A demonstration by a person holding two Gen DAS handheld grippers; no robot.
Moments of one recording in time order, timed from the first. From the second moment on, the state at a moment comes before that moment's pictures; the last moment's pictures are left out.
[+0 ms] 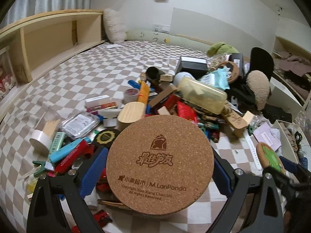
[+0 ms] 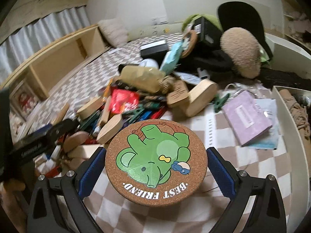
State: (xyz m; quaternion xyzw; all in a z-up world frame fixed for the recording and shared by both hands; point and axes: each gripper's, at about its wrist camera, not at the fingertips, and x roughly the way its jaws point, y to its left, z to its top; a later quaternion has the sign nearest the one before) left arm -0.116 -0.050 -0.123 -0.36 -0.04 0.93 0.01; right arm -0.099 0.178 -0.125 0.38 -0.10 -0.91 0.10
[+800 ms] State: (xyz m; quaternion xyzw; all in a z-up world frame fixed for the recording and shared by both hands) left arm -0.103 0.004 -0.089 -0.34 0.00 0.94 0.07; right arm -0.084 0.232 -0.078 0.36 -0.13 -0.92 0.05
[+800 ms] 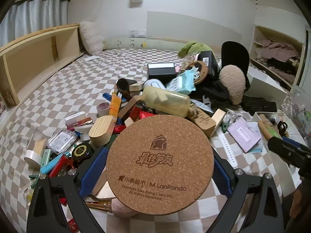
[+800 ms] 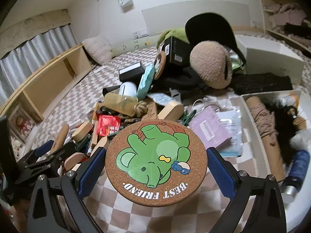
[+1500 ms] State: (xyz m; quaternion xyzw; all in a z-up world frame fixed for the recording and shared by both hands) left arm -0.078 0.076 -0.060 -0.33 0.00 0.94 0.12; right arm -0.040 0.299 -0.032 0.35 -0.10 -0.93 0.00
